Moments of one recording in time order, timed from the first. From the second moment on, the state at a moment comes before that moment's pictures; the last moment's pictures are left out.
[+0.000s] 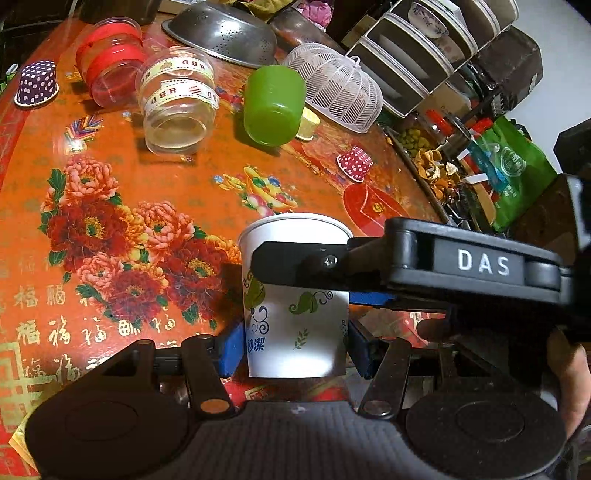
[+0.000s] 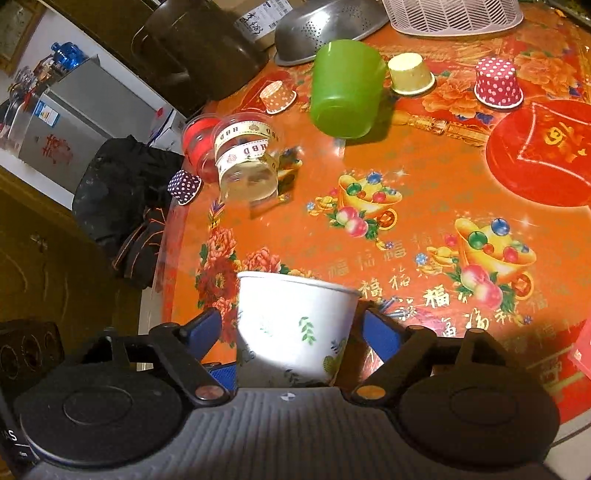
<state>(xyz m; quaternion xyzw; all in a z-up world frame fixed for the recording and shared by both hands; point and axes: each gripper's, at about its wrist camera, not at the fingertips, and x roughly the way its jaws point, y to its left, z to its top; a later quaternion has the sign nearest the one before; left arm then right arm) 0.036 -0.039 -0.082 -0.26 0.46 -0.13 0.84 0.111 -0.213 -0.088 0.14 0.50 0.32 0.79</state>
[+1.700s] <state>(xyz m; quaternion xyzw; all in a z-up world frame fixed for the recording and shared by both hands) -0.028 0.036 -0.058 -0.27 0.35 -0.11 0.89 0.106 -0.208 -0.081 0.12 0.48 0.32 0.81</state>
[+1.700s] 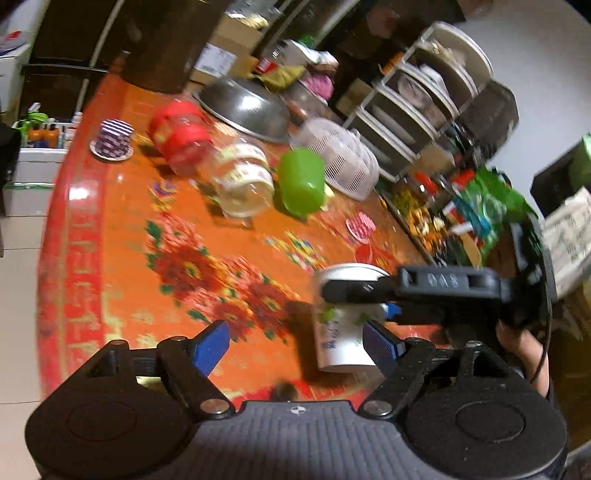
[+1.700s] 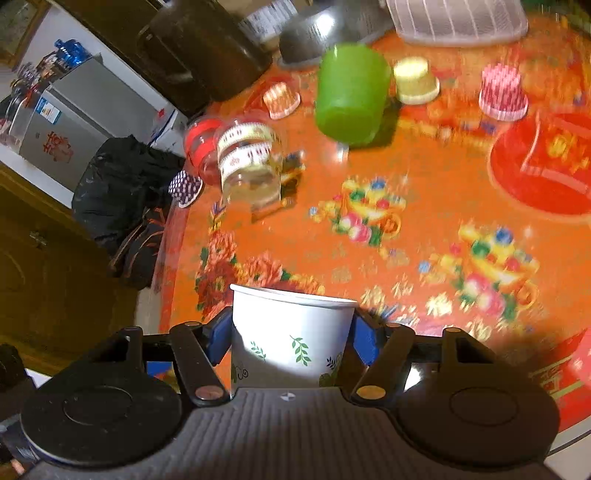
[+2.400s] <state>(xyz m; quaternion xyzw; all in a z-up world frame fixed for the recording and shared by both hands) -0.040 0.040 -0.049 -0.26 0.28 -0.12 0.91 -0.002 -0.223 -0.111 0.02 0.02 0.22 0.97</state>
